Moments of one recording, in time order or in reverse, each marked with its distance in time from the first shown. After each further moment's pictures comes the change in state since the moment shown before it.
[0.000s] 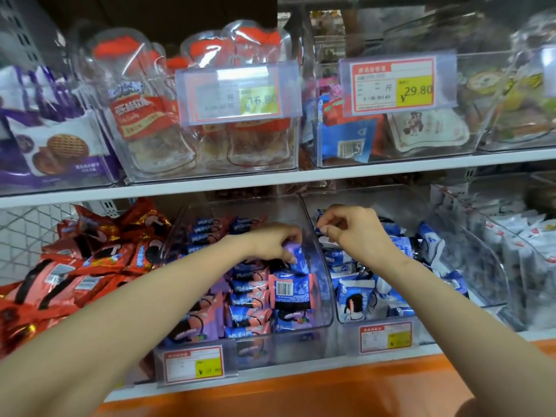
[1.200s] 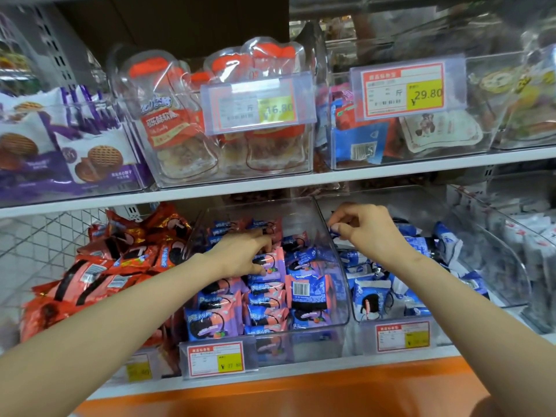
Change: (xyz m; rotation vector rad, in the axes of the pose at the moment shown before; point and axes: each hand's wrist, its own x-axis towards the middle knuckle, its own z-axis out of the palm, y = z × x) left_hand -0.078 -0.027 -0.010 0.496 0.133 -0.124; right_hand 0.003 -0.004 0.002 0.012 0.012 -0.005
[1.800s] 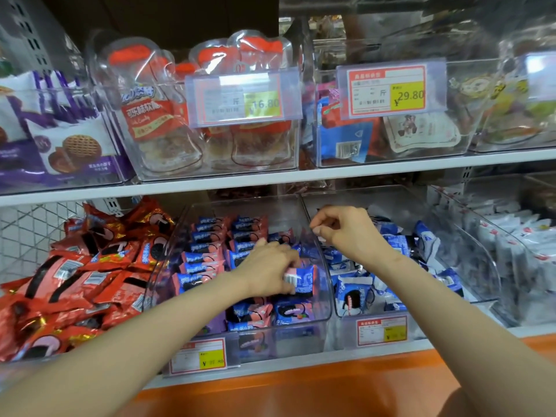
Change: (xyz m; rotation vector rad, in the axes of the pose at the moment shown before) left_hand 0.009 0.074 0.007 -0.153 0.079 0.103; right_hand -0.006 -0.006 0.002 -0.012 -0.055 0.023
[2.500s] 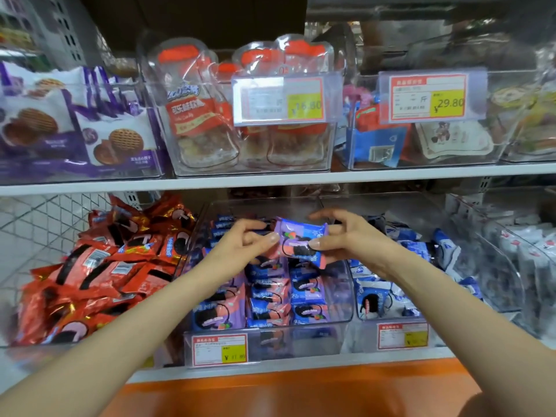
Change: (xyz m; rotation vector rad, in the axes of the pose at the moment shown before) left_hand -0.067 -0.026 -0.042 -1.206 0.311 -0.422; right_hand -0.008 -0.031 0.008 0.654 -0.348 0.239
